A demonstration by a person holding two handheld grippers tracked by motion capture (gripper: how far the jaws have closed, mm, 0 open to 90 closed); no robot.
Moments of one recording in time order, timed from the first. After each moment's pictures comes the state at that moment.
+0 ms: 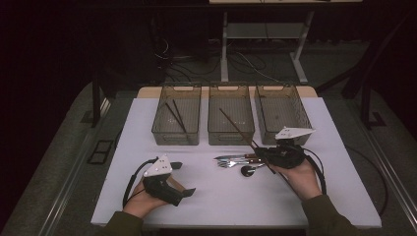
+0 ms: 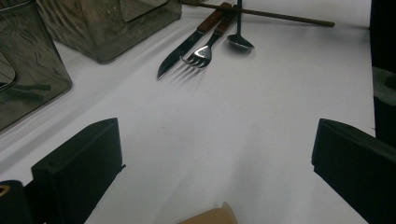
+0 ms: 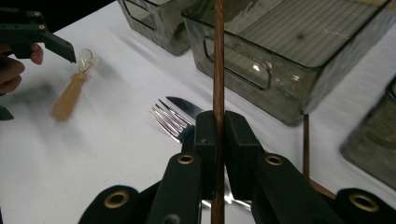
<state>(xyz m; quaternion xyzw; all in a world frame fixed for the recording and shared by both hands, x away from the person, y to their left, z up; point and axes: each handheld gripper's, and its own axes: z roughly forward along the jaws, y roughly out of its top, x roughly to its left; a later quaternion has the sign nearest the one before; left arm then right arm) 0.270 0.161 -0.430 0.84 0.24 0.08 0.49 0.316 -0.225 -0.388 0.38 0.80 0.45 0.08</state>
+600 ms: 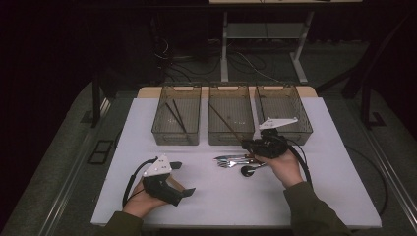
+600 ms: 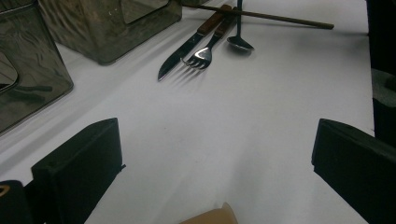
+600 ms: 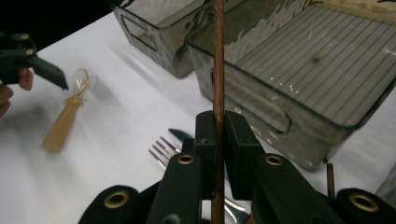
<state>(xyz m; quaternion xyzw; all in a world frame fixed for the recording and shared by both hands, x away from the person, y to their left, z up) 0.270 0.163 -0.429 0.84 0.24 0.08 0.49 0.344 -0.188 -0.382 0.38 0.81 0.45 0.08</state>
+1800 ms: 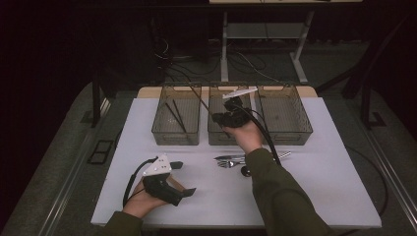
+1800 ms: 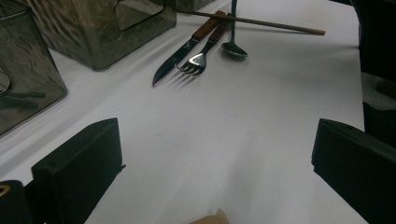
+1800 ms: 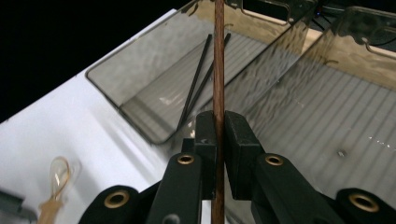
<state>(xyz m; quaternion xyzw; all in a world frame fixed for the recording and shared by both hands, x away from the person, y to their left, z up) 0.271 0.161 -0.428 0.83 0.23 0.07 0.50 0.419 -0.098 -0.350 0.41 0.80 0.44 0.09</state>
